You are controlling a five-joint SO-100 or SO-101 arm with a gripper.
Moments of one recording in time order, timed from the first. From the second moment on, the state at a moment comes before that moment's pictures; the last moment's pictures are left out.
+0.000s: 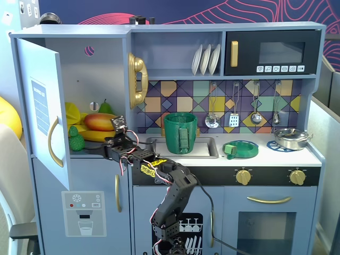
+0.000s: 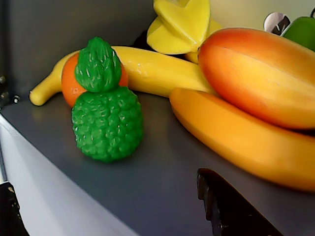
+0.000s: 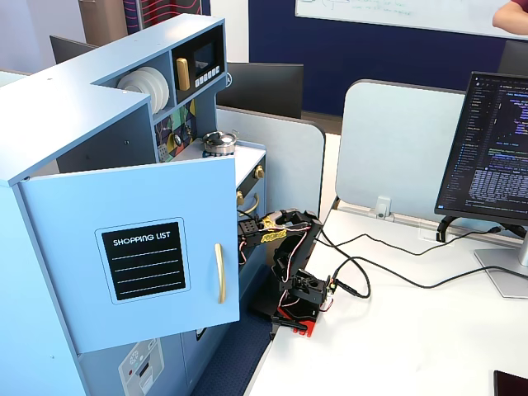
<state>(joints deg) -43.2 116.5 116.9 -6.5 -99.5</state>
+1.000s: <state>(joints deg) -44.4 87.5 91.8 -11.7 -100.4</state>
